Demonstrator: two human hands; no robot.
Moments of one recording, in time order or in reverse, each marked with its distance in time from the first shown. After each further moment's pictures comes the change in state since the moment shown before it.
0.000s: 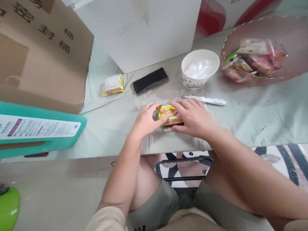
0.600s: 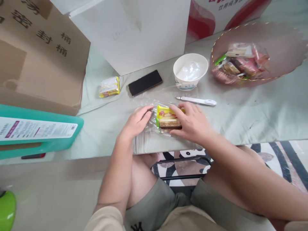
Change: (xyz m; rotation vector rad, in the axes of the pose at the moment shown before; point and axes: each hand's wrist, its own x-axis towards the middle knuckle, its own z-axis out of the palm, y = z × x) left_hand -0.005 -0.012 -0.015 -0.012 -0.028 0.027; right_hand -0.026 0.004 -0.006 -0.031 0.022 0.080
